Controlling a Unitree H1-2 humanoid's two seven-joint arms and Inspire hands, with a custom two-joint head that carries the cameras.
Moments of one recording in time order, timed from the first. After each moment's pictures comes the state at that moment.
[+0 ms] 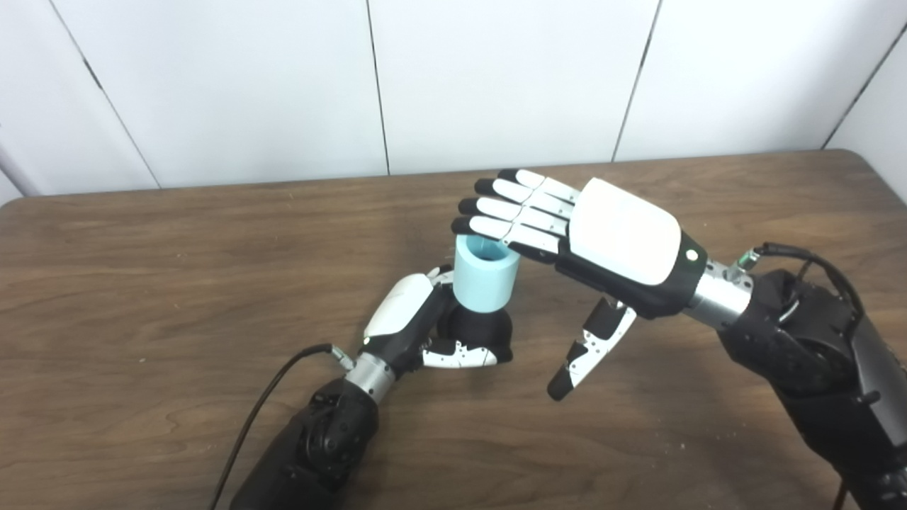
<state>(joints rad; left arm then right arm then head) -0.31 0.16 -0.49 0.17 0.56 -0.06 -0.05 -0.36 -0.52 0.19 -0.40 -0.59 -0.40 0.37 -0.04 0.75</state>
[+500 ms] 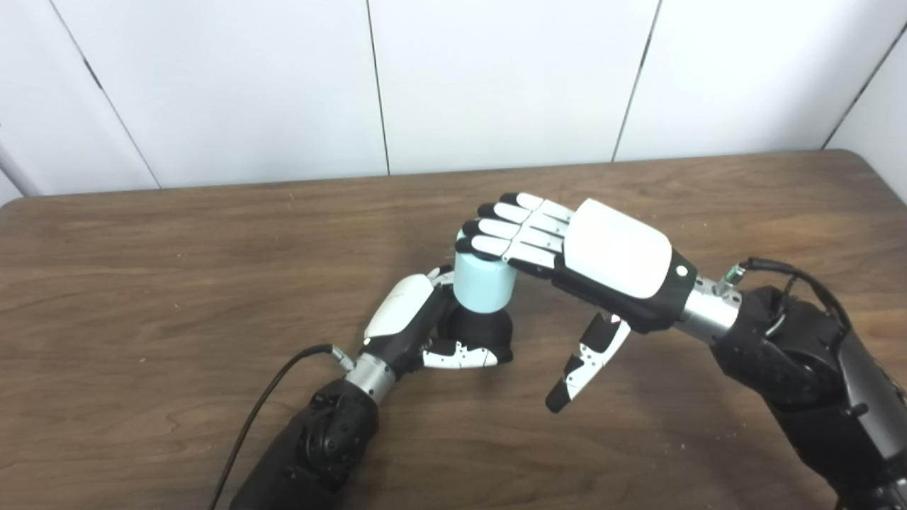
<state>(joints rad) -0.30 0.16 -0.49 0.17 0.56 -0.06 -0.05 -0.32 -0.51 0.20 -0.37 -0.61 -0.42 0.38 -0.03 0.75</state>
